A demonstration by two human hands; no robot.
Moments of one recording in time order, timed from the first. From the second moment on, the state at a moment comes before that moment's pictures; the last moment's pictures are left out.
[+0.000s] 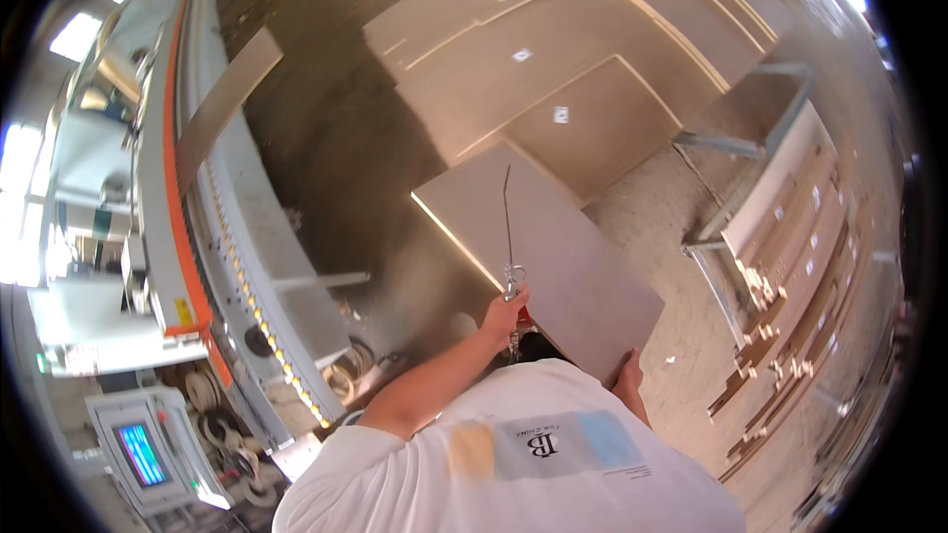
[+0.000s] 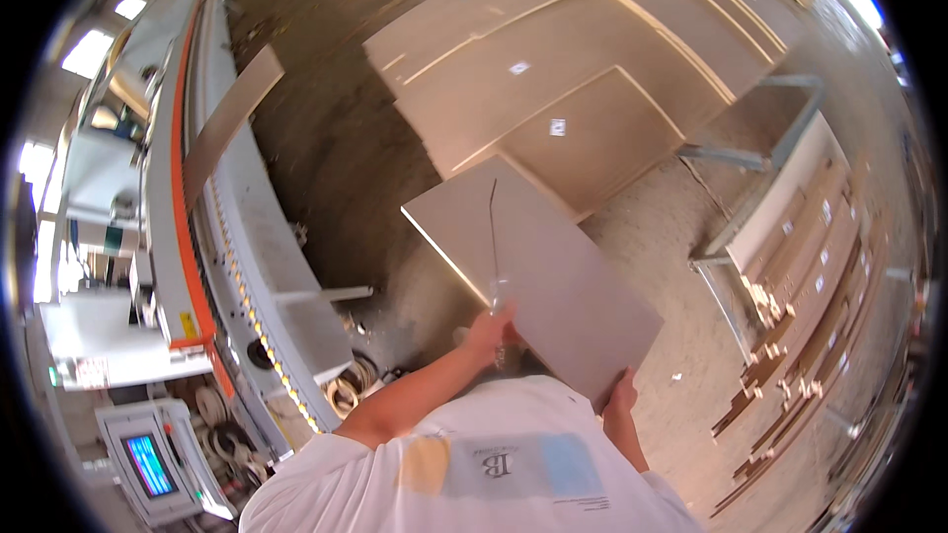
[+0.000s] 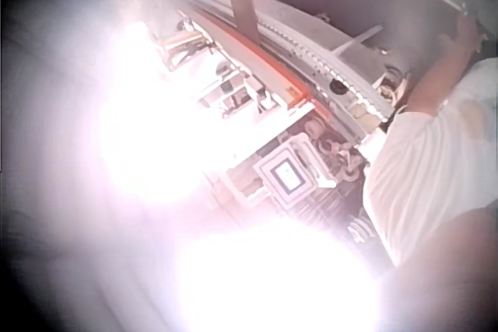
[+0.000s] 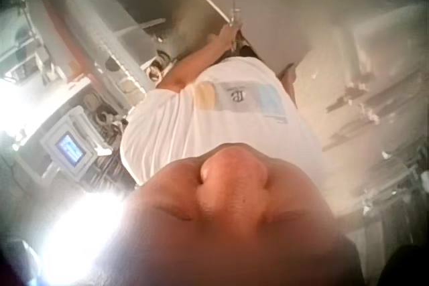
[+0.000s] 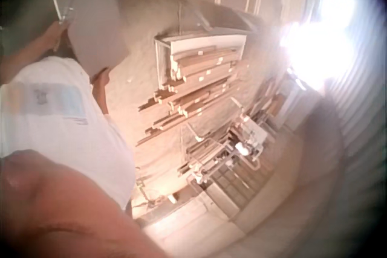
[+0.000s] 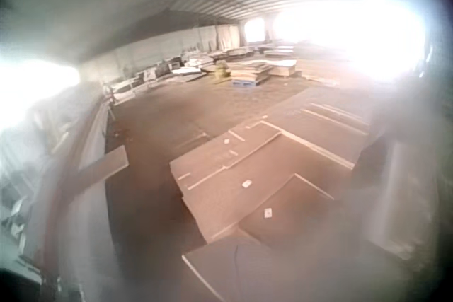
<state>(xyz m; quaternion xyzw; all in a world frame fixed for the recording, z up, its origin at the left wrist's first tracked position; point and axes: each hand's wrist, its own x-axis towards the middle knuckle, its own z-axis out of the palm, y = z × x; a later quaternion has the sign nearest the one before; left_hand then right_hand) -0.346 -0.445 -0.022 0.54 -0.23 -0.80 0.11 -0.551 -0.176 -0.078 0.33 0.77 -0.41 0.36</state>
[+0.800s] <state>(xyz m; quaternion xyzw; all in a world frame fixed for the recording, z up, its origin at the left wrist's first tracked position) -0.012 -0.315 -0.013 0.57 0.00 -0.59 0.57 -0.337 -0.492 -0.081 -0.28 0.70 -0.35 0.55</state>
